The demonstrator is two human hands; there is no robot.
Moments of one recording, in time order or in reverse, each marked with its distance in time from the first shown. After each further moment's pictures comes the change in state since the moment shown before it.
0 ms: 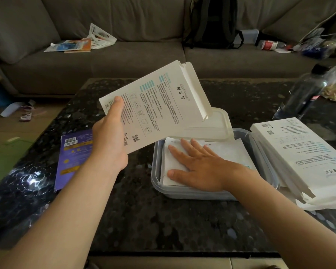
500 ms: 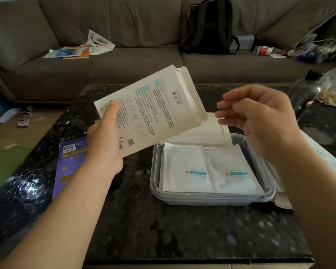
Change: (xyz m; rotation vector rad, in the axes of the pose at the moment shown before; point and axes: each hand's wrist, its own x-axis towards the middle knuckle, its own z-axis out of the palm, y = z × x) left_hand 0.002 0.008 -0.004 0.015 -0.028 0.038; right_hand -0.058 0.014 -0.084 1.105 0.980 0.081
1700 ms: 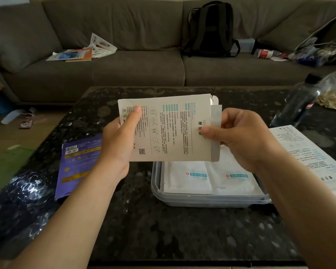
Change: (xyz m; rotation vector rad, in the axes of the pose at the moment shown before) left_hand 0.001 -0.013 0.005 0.196 -0.142 0.157; right_hand -0.013 0.008 0.017 0.043 -0.240 0.200
